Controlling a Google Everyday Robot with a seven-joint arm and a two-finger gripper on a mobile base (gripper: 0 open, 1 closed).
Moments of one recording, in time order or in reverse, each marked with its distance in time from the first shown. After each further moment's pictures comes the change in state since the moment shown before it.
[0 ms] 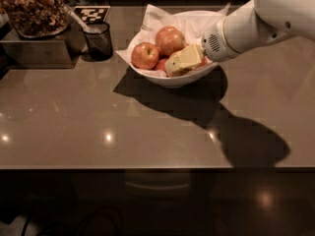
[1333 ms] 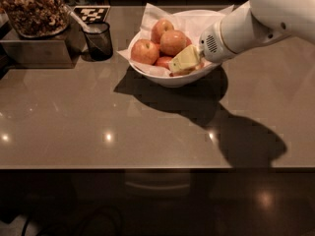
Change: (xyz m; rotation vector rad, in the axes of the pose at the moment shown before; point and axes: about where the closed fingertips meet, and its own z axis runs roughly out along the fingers) arm 0.000 0.002 0.006 -0.003 0.008 -0.007
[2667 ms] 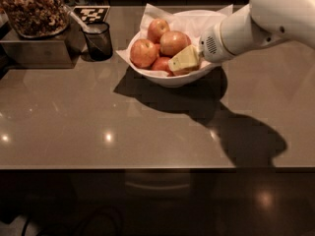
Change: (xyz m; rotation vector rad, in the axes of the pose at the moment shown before) arm -0.003 -0.006 0.006 0.000 -0.031 -0.005
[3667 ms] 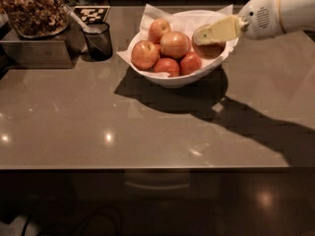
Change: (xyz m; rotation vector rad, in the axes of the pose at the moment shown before) arm -0.034 -0.013 -0.086 -0.185 -0.192 -0.043
